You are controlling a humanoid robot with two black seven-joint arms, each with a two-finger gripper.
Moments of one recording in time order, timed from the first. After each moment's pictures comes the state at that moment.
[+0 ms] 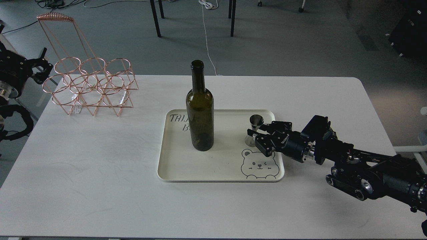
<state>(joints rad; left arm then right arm) -0.70 0.63 -0.82 -0.60 -0.35 -0.45 -0.24 0.80 -0.33 -0.04 0.75 -1.65 -0.49 0.49</state>
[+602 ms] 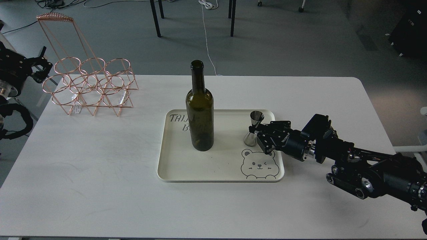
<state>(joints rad) -0.71 0.63 -0.82 -0.60 -0.35 -0.45 -0.24 0.82 -0.34 -0.04 0.76 -1.65 -0.49 0.49</state>
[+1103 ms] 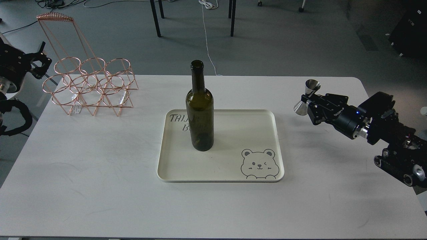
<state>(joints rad) -0.73 0.63 -0.82 -0.60 -0.35 -0.45 -0.24 0.76 -0.62 0.12 0.75 -1.58 -0.49 0.49</state>
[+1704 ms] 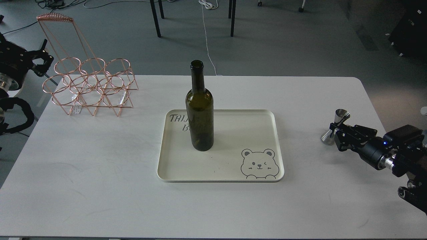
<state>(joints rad) -0.75 0.63 -0.81 -0.60 -0.35 -0.45 -0.23 0.61 -0.66 0.12 0.74 -1.51 -0.49 0.49</state>
